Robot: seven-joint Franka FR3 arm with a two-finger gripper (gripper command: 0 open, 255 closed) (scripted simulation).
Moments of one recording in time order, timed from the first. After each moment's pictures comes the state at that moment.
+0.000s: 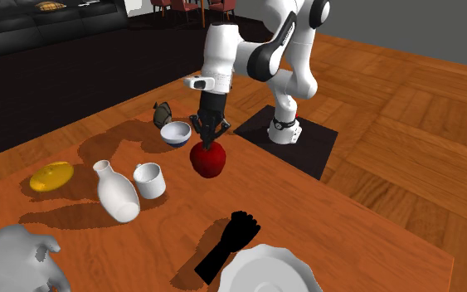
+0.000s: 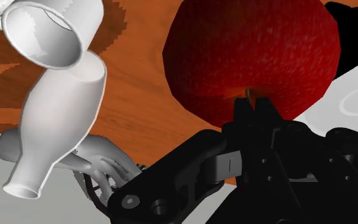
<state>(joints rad) 0.05 -0.12 -0.03 -2.09 0.11 2.37 -0.38</state>
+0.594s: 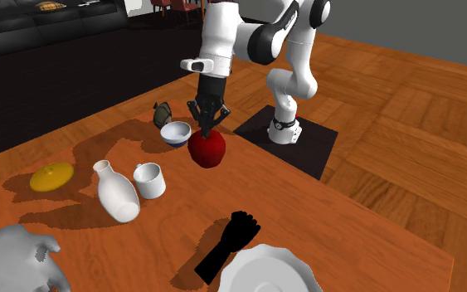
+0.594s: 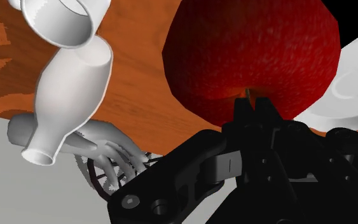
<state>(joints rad) 0.05 -0.14 -0.03 -1.98 0.10 2.25 -0.36</state>
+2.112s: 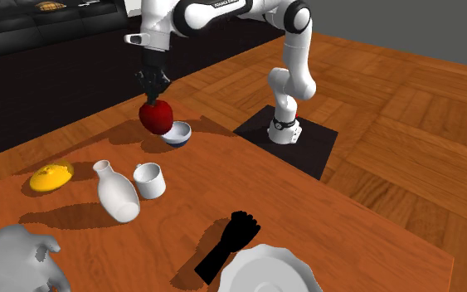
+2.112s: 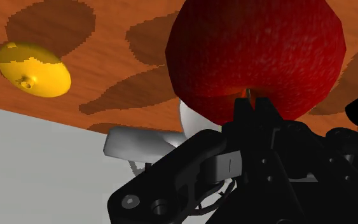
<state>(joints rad) -0.14 0.04 -0.29 -1.70 0.30 2.06 -0.86</state>
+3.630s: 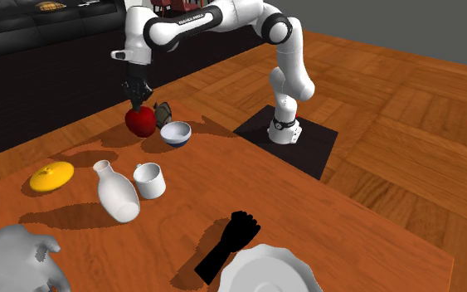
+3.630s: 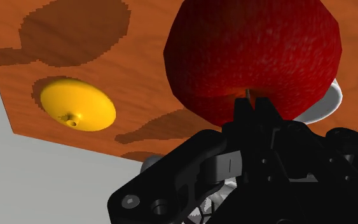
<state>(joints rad) -0.28 0.27 -0.35 -1.59 0.46 2.08 -1.13</state>
